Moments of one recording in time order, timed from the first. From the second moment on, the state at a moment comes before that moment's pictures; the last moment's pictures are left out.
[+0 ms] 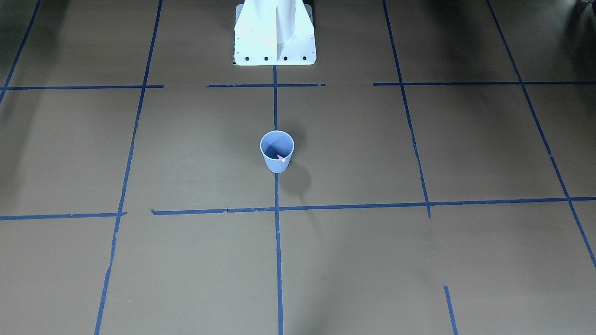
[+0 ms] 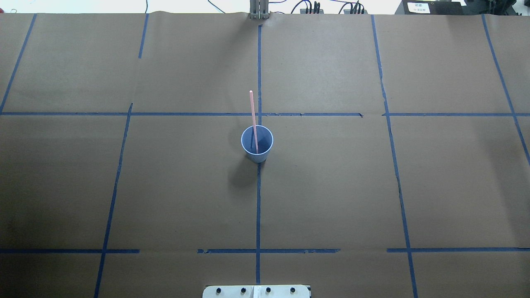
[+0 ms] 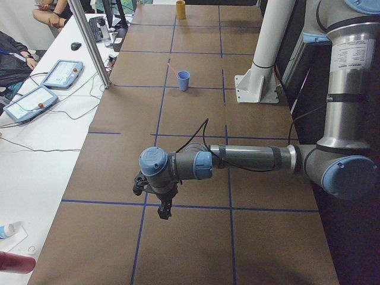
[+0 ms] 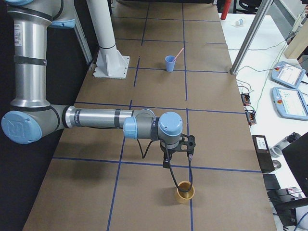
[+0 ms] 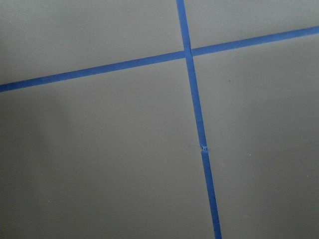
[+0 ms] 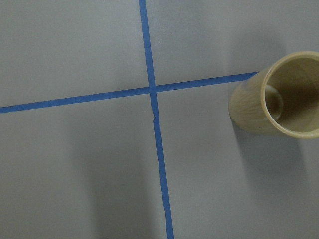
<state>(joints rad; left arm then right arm) -1.55 -1.55 -1.59 -1.48 -2.33 0.23 1.60 -1.66 1.68 -1.56 2.39 0.14</state>
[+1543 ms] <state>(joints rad) -1.55 -1.55 -1.60 -1.48 -2.33 0.22 1.60 -1.65 1.64 -1.56 2.38 0.14</state>
